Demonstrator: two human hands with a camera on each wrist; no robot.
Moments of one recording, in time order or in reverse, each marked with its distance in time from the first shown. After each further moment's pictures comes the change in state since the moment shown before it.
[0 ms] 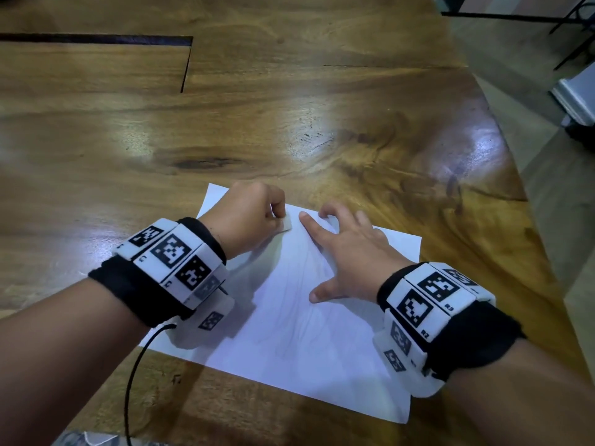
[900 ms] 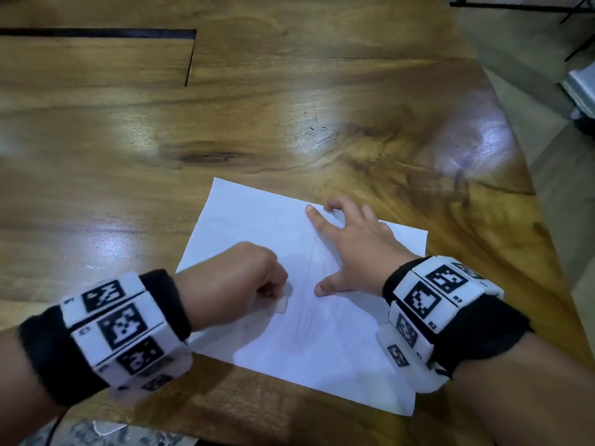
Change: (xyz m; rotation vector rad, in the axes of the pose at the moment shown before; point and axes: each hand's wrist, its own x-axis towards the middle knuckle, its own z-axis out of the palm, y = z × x) left_hand -0.061 -0.016 0.010 0.166 -0.386 0.317; right_hand 0.000 -0.001 0.000 -0.003 -0.010 0.003
